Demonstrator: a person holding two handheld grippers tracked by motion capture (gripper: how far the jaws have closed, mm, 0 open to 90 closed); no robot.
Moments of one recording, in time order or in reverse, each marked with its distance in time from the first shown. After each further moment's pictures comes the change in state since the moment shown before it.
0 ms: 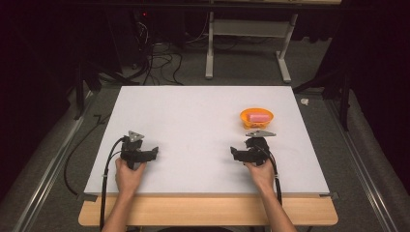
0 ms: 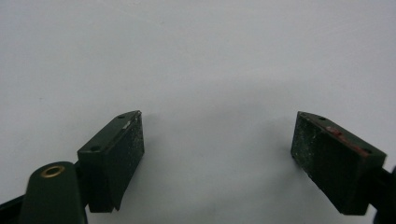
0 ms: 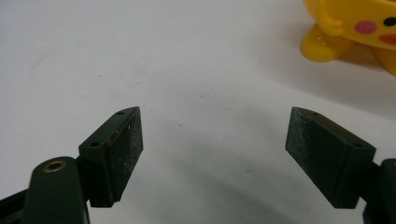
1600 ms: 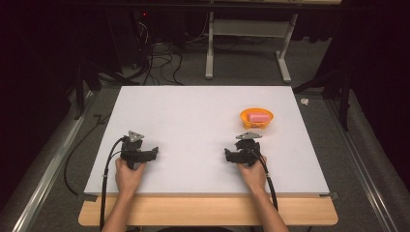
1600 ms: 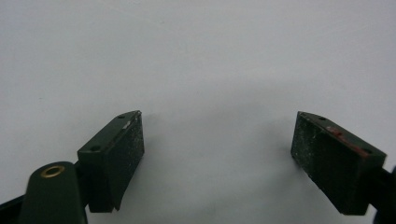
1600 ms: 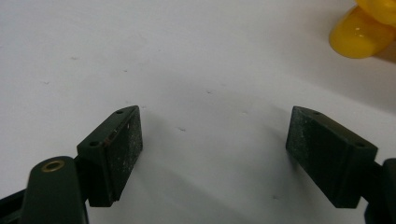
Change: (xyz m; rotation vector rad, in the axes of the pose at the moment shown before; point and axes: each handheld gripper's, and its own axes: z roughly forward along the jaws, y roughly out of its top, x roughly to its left) left arm 0.000 0.000 0.000 0.002 -0.002 0.000; right arm 0.014 -0.006 0.033 0.028 -0.065 -0.066
